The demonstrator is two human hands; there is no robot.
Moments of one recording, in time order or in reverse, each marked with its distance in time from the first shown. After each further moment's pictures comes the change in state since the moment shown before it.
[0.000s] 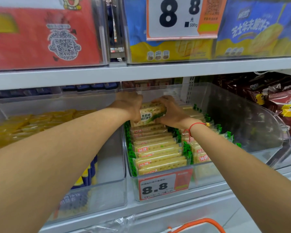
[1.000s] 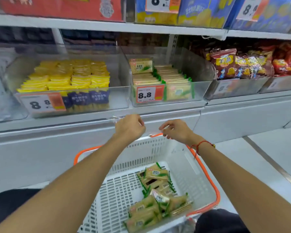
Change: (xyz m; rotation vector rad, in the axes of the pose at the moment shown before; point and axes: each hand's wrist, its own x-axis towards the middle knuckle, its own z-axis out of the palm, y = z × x) left_hand -0.292 0.104 0.060 -0.756 -0.090 -0.269; right_hand -0.325 -0.049 0.024 0.250 -0.146 0.346
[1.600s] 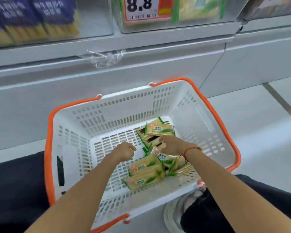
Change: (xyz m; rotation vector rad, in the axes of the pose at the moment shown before) left_hand -0.034 -0.153 0.230 -0.162 -0.792 -0.358; right_hand -0.016 0.174 0.157 -0.422 -0.621 0.368
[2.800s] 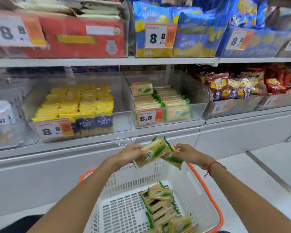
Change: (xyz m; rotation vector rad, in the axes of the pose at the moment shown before) left_hand -0.193 0.132 -0.146 -0.239 0.263 0.479; right_hand -0.150 -0.046 -0.179 0.450 0.438 -0.249
